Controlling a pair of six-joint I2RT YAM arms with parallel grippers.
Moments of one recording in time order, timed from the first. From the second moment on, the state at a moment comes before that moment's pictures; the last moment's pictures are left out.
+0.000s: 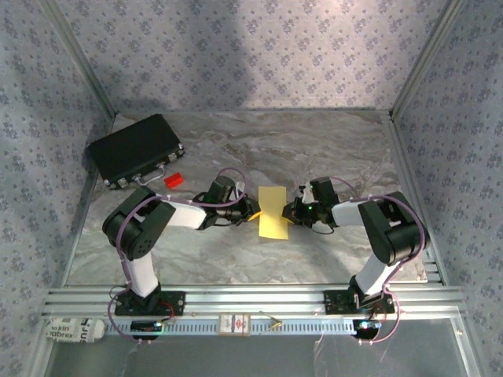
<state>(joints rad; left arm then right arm) -0.69 1.81 0.74 0.41 0.50 -1.20 0.34 1.67 0.58 0.17 -0.64 0.78</state>
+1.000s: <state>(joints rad) -0.67 1.77 0.72 0.33 0.51 -1.20 0.56 1.32 0.62 -0.09 -0.38 0.56</state>
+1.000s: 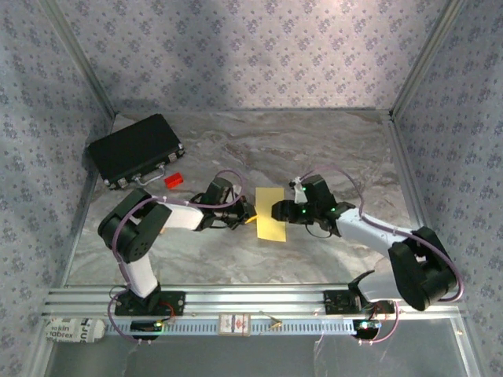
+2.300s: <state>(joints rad) -0.66 1.75 0.71 0.31 0.51 -1.20 1.21 1.55 0.56 0.12 0.54 -0.02</state>
